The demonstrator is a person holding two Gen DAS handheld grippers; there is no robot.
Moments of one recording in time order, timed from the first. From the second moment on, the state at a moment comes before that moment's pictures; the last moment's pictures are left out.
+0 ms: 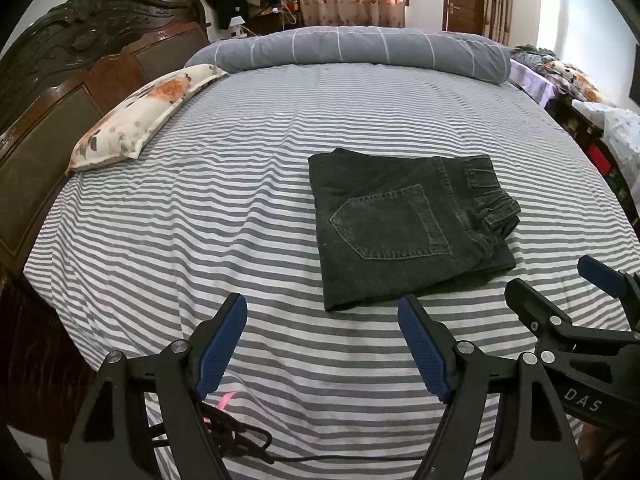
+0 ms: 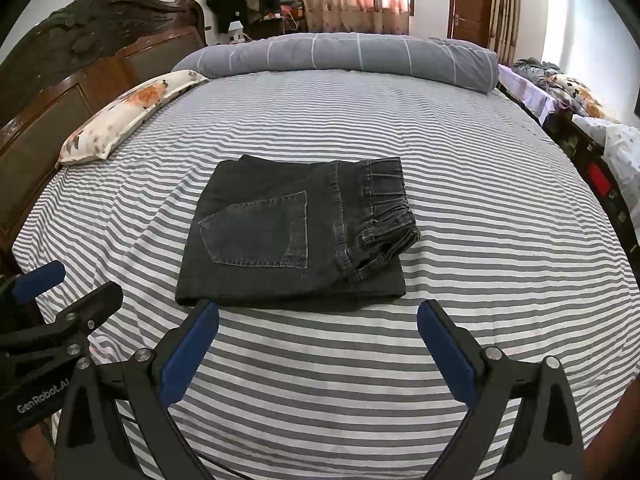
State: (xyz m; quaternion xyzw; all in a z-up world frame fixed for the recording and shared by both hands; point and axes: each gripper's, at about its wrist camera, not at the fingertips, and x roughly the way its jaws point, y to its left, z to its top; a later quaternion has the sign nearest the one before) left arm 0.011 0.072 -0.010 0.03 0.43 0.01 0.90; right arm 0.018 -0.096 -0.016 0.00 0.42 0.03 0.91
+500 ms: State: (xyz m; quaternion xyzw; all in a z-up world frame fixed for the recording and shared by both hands) left arm 0.005 0.073 -0.013 0.01 0.43 0.00 0.90; right arm 0.015 -0.099 -0.023 0.00 0.43 0.03 0.90
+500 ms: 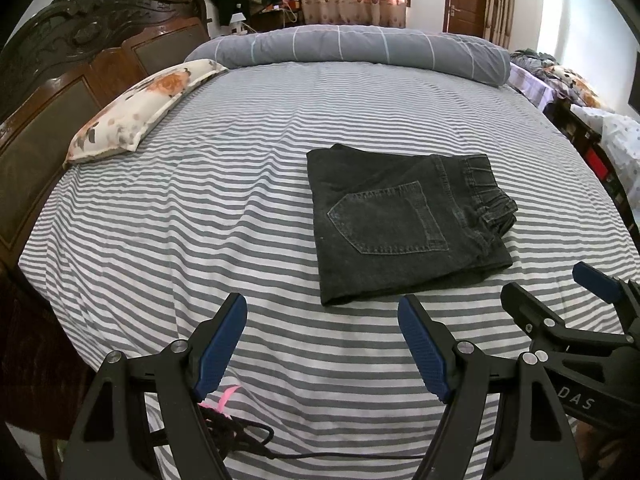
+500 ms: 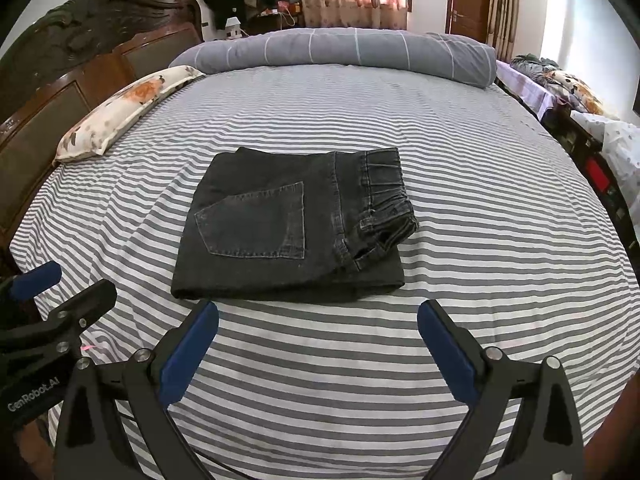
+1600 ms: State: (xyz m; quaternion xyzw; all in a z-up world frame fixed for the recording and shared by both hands) left arm 0.007 0.063 -0.015 0.03 0.43 0.01 0.90; right arm 0.019 -0.106 -0.032 0.01 0.44 0.02 0.90
